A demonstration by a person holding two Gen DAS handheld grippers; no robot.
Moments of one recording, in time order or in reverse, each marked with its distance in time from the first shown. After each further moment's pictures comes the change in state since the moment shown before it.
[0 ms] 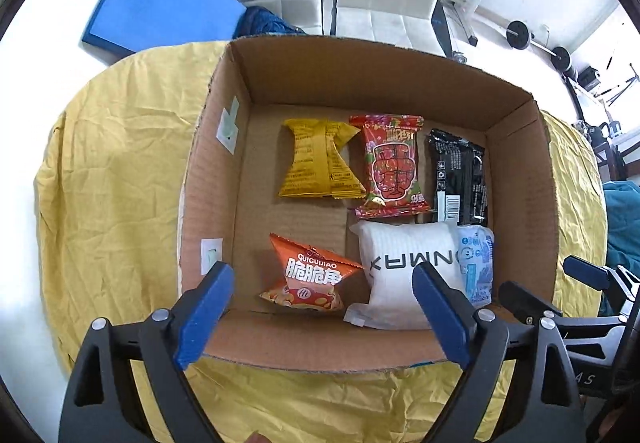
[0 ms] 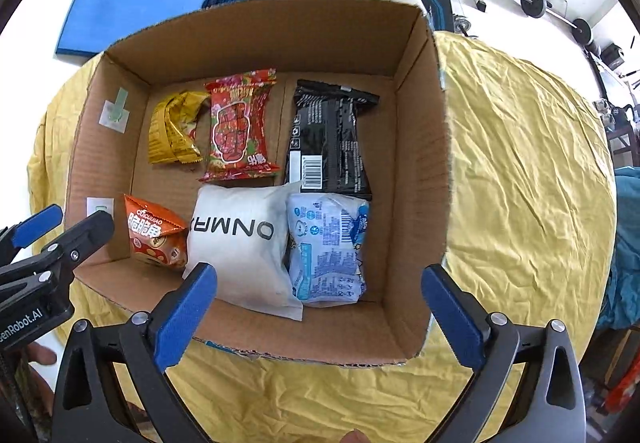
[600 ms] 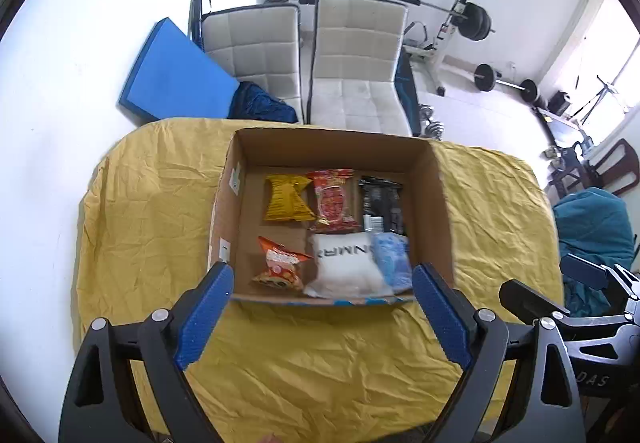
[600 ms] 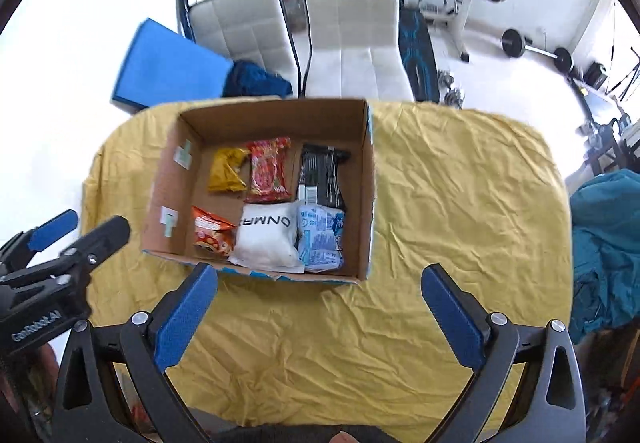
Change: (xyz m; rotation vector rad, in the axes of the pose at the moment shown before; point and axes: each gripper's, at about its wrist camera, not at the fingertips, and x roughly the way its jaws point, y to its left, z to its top) left arm -0.167 -0.041 -0.059 0.039 -0.236 -0.037; right arm -0.177 -0.022 -0.083 0.008 -0.252 0.043
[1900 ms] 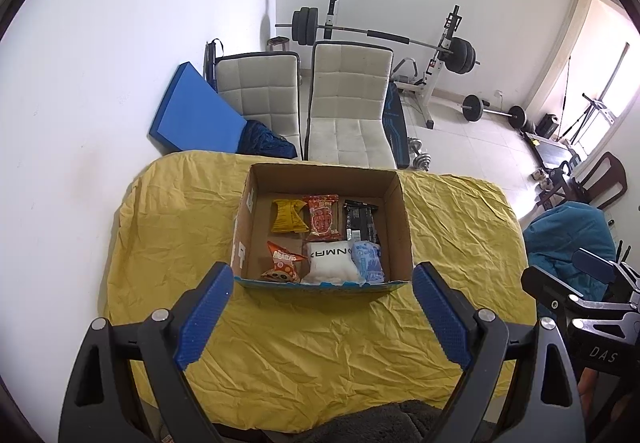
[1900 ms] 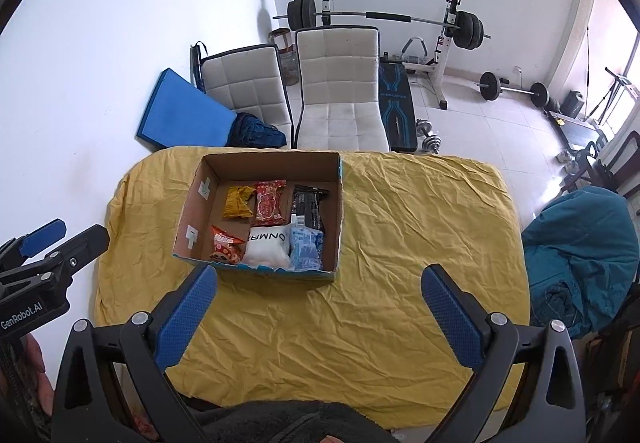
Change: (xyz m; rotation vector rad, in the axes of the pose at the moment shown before) left arm -0.131 -0.013 -0.030 0.000 -0.133 -0.003; right arm -0.155 -0.007 -0.048 0.000 -0.179 -0.046
